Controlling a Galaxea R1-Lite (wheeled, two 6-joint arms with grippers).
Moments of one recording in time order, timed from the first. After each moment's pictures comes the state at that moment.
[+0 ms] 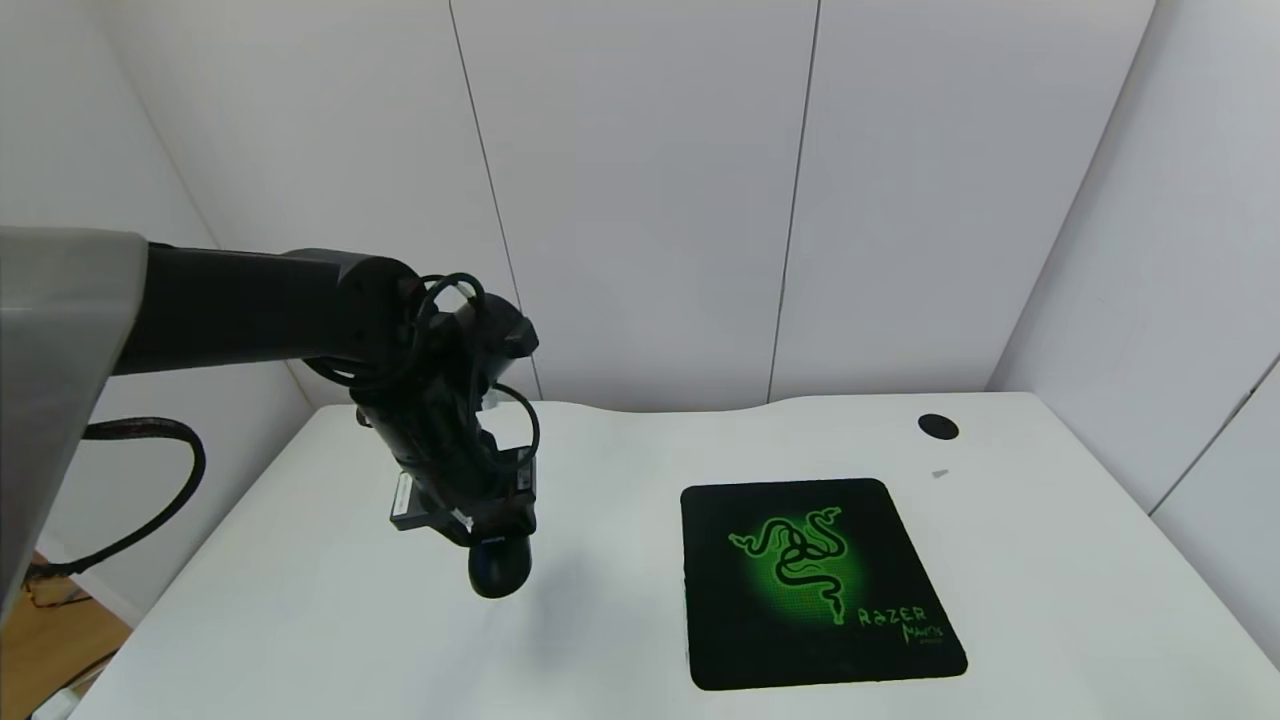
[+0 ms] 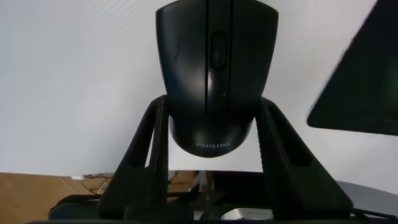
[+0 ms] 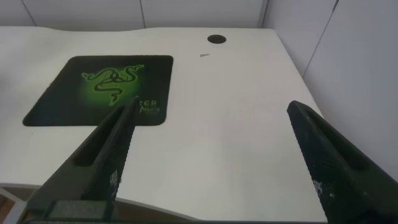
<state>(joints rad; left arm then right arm) -0.36 2.08 -1.73 0.95 0.05 -0.58 0.00 0.00 0.00 0.00 0.00 0.02</state>
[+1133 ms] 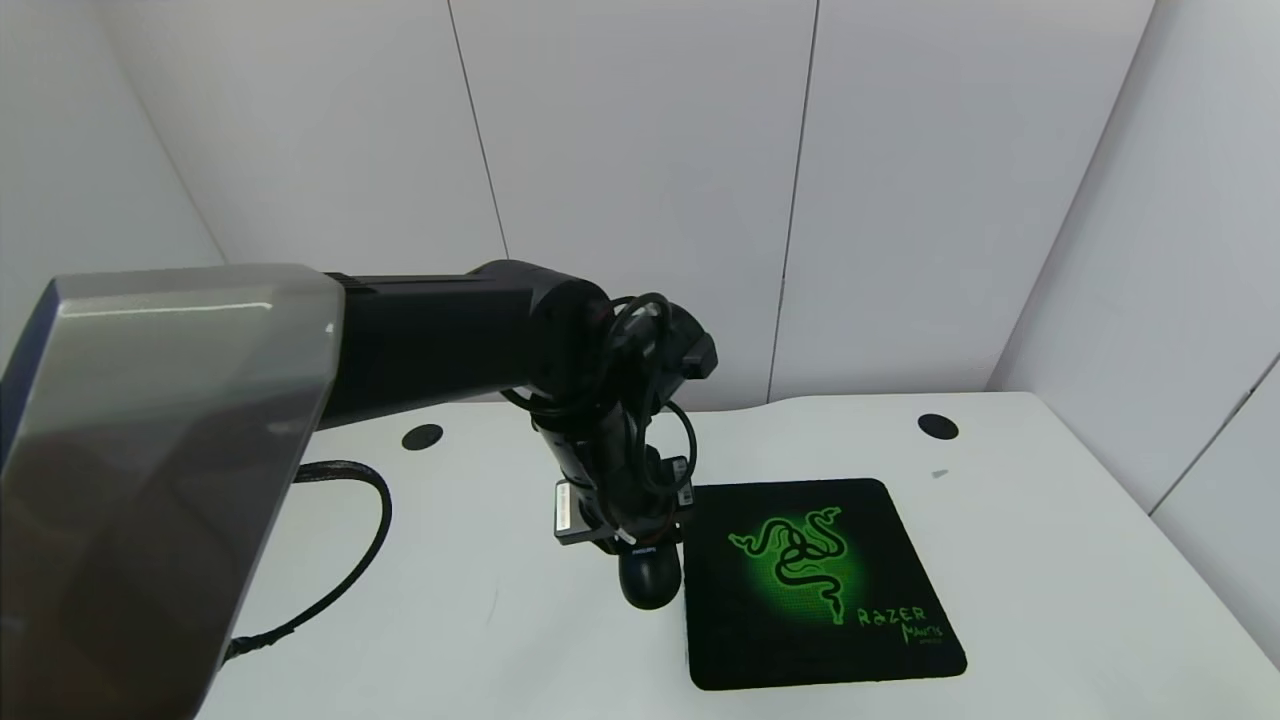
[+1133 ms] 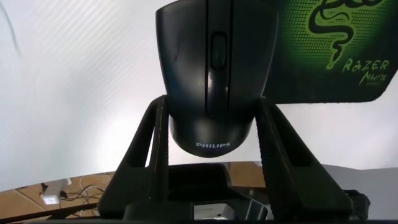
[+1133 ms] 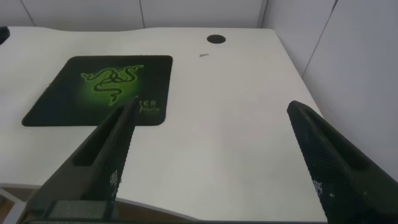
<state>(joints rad) -0.66 2.23 -1.99 0.99 0.06 -0.79 0.00 0.00 0.00 0.00 0.00 0.02</state>
